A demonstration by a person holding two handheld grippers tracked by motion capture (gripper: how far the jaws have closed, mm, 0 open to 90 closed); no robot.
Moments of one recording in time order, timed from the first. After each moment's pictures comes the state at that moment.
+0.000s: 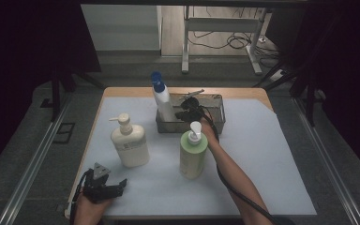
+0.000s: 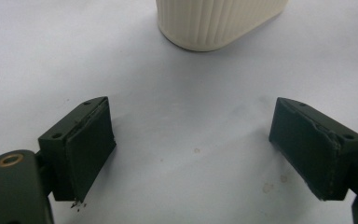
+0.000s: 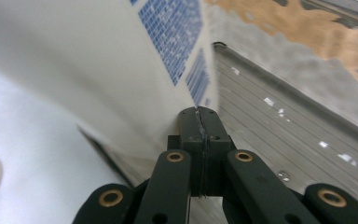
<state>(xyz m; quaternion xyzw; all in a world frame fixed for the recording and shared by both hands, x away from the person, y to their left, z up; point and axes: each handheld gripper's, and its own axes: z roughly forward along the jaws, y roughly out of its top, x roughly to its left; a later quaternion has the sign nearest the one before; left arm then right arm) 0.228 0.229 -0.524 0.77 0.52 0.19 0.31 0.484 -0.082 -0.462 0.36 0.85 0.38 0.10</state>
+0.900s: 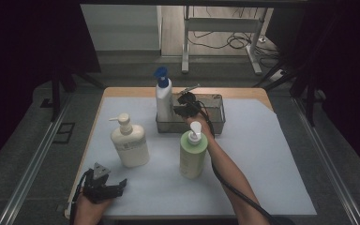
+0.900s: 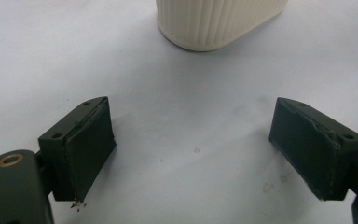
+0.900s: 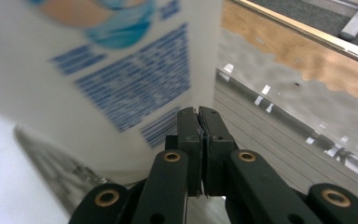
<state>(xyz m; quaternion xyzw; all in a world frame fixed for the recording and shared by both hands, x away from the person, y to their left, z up) 0.228 0.229 -0.524 0.77 0.52 0.19 0.31 0.506 -0.071 -0.461 0.39 0.84 0.36 0.12</state>
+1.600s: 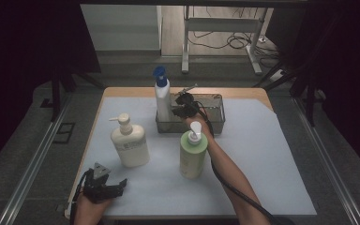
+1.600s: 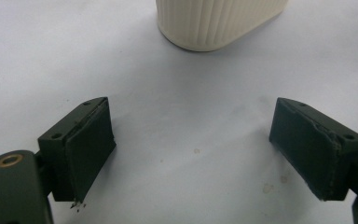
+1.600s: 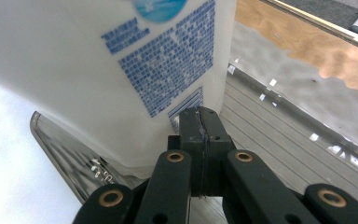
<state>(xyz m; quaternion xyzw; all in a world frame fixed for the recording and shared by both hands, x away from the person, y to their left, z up) 0.228 0.229 -0.524 0.77 0.52 0.19 0.31 0.501 -0.066 -0.458 0.37 0.85 0.35 0.11</state>
